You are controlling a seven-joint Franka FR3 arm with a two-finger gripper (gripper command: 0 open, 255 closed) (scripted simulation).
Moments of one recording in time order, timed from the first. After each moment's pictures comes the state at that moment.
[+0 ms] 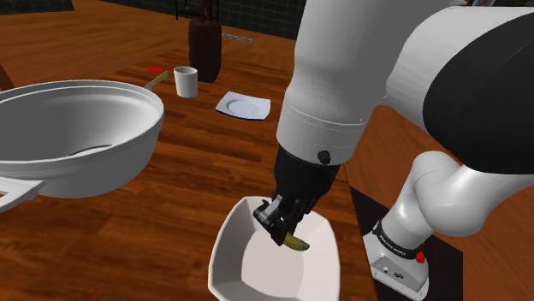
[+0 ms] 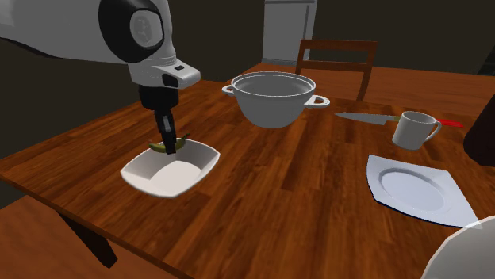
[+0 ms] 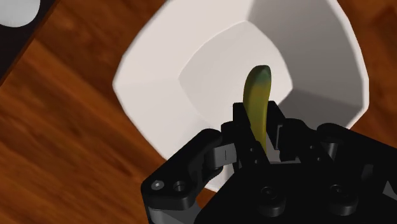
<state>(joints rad) 0.28 -0.46 0.65 -2.22 0.34 1.85 0.94</state>
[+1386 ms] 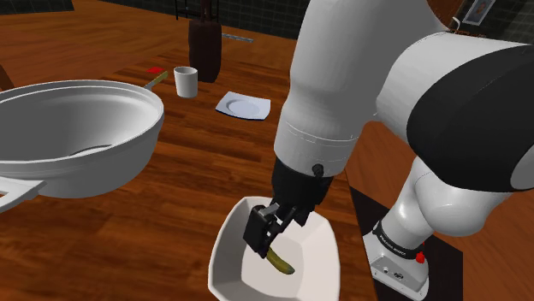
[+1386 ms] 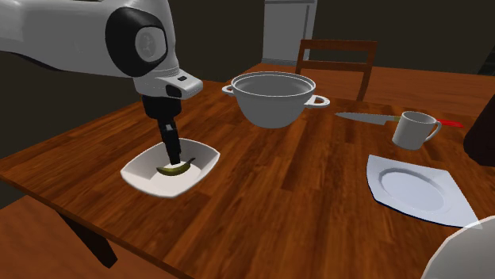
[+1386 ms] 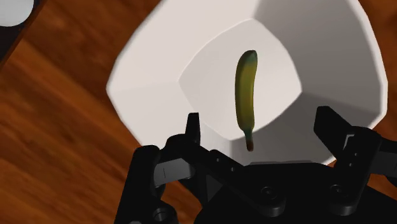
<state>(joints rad) 0.29 -0.46 0.66 -2.27 0.35 1.90 0.93</state>
